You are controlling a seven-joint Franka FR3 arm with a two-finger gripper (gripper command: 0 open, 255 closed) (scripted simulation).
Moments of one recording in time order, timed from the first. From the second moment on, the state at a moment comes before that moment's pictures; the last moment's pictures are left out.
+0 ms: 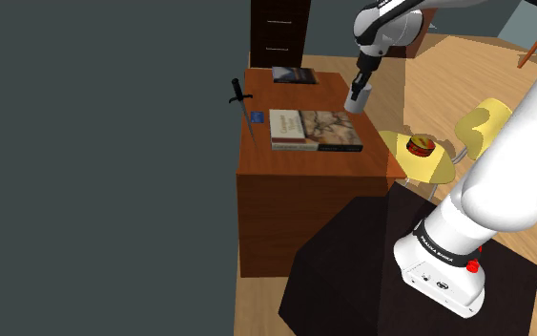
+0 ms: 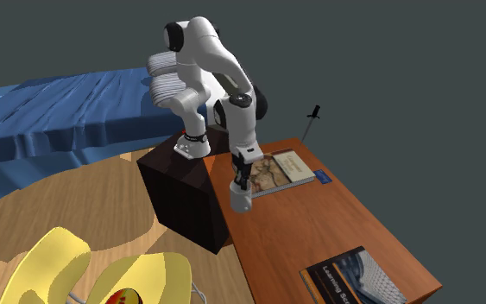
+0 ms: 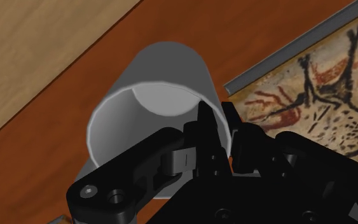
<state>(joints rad) -0.01 0.09 -0.57 -2.14 0.08 2.27 -0.80</state>
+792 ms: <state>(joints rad) 0.00 0.01 -0.57 -2.06 0.02 2.12 -0.76</state>
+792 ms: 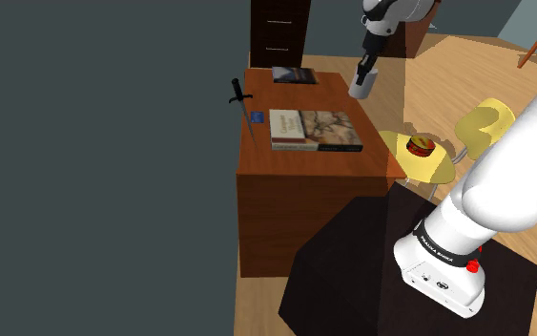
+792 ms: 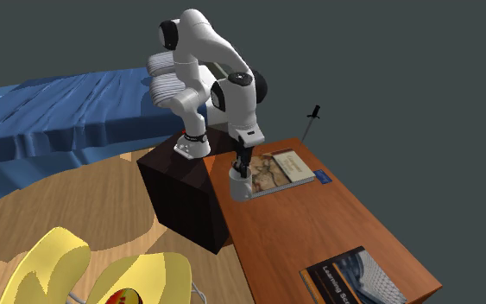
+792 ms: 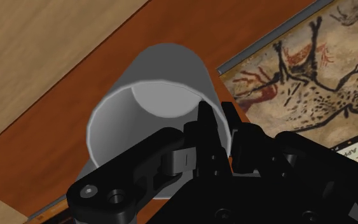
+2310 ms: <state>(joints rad) 0.01 -0.04 -0.56 -1.79 -0.01 1.81 -0.73</state>
